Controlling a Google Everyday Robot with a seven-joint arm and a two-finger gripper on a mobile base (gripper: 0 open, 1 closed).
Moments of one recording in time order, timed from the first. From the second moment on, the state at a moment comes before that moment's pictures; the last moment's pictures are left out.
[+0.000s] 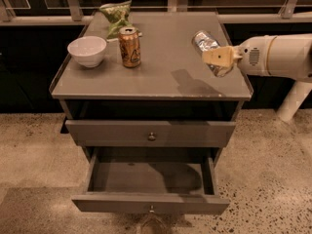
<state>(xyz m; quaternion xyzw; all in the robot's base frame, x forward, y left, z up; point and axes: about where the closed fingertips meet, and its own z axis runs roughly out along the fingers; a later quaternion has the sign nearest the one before) 0.610 -0.174 0.937 -0.16 0.82 0.27 0.48</state>
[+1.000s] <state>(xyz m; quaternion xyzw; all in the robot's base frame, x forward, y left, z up) 0.515 -0.141 0.891 -0.06 0.83 0.34 0.44</state>
